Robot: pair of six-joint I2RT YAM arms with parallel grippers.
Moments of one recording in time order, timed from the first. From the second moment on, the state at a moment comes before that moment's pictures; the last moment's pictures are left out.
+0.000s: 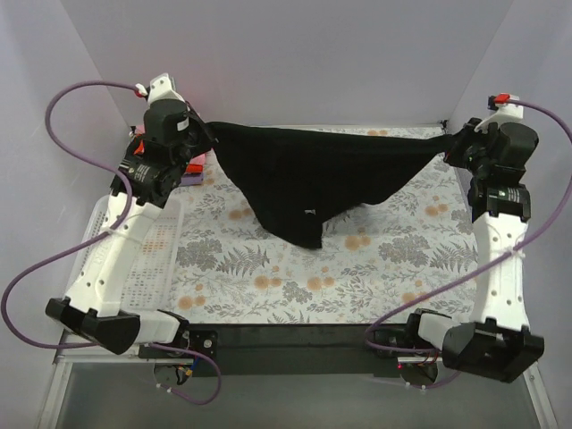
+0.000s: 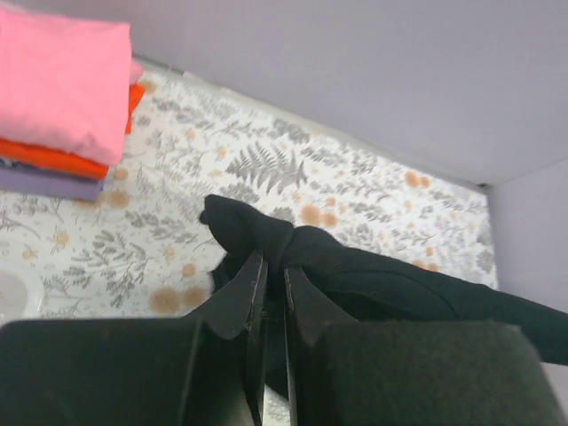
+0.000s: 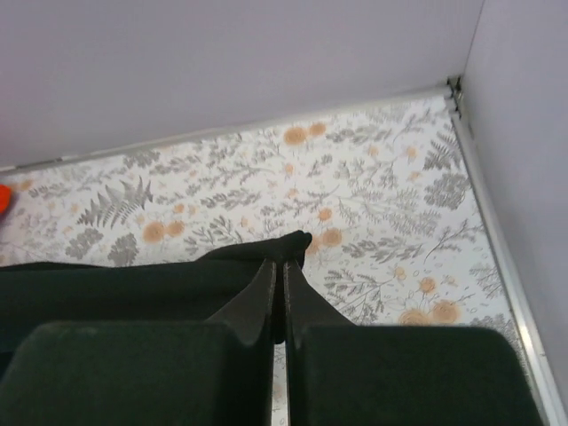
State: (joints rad) left arm -0.39 1.34 1.66 -0.68 -0.33 -0.58; right arm -0.21 1.17 1.28 -0.36 -0.27 0.19
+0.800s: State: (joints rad) left arm -0.38 1.93 1.59 -0.49 -0.06 -0.54; right arm -0.21 1.27 1.03 -0.45 -0.09 0.19
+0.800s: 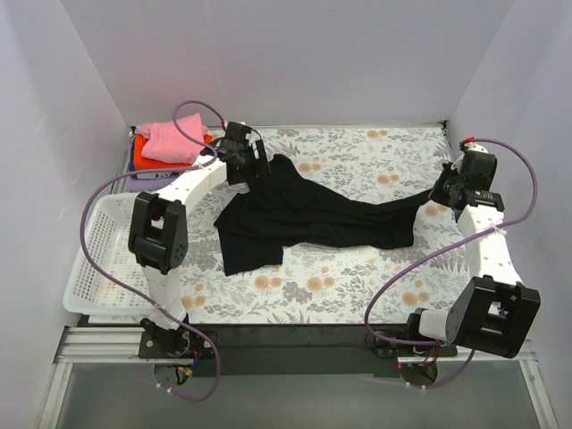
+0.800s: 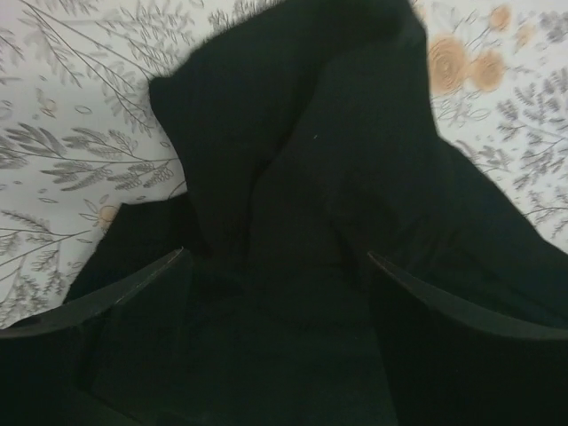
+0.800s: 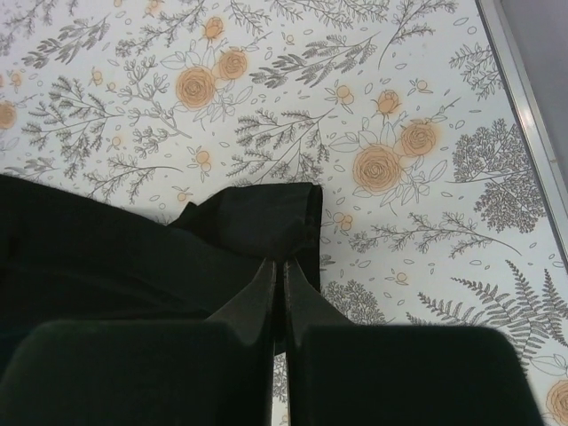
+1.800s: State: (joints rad) left arm -0.38 2.14 1.64 -0.38 -0.03 -0.49; right arm -0.21 1.25 0.94 -0.35 -0.15 0.21
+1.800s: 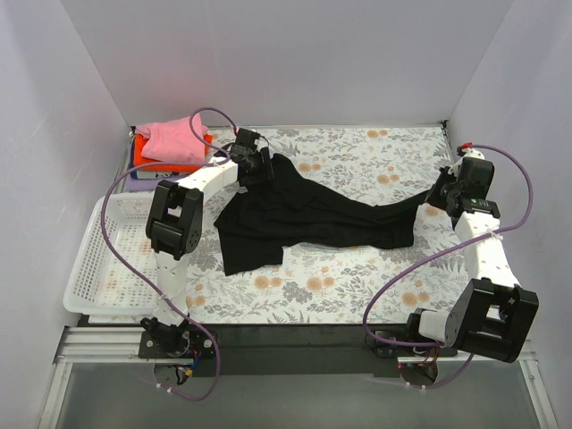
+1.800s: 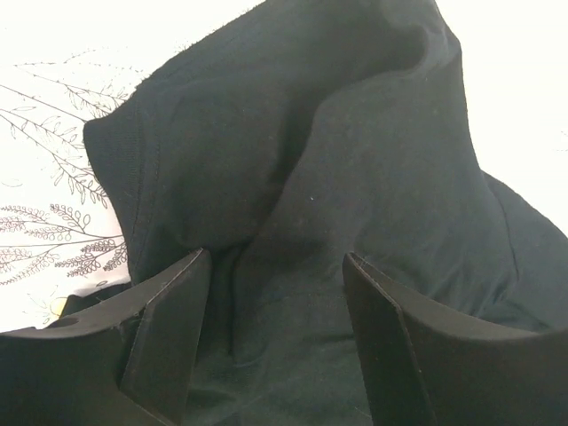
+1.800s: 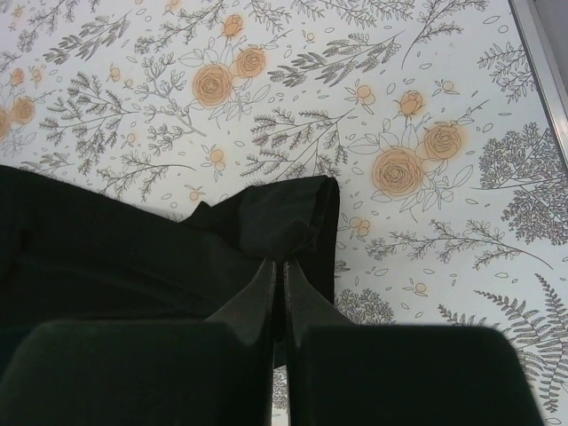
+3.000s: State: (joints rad) left arm -0.42 2.05 1.53 -0.35 -0.09 -0.46; right arm -0.21 1.25 0.93 -0.34 -0.15 0.21
